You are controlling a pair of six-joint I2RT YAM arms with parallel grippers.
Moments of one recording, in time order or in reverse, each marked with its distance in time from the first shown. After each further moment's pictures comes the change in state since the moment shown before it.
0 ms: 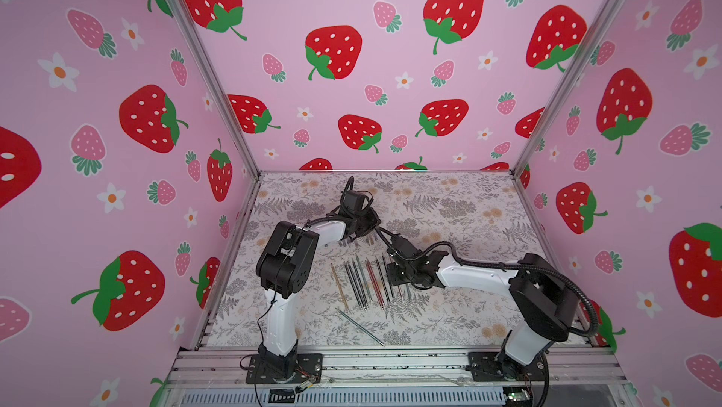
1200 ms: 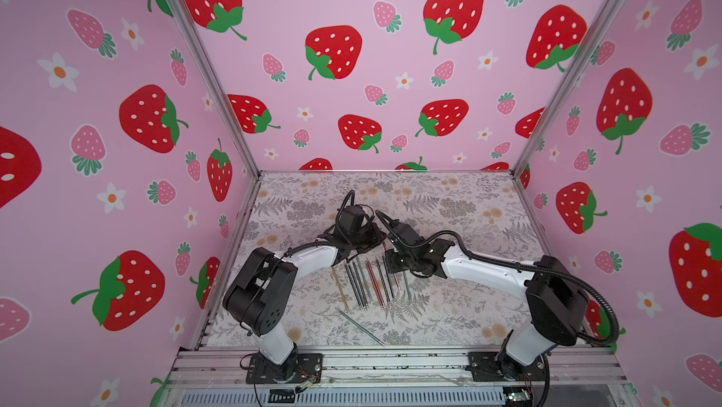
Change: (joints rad) left arm -0.103 -0.347 -0.349 0.118 0.024 -0.037; right arm -0.020 -0.047 0.131 -0.090 -0.005 -0.050
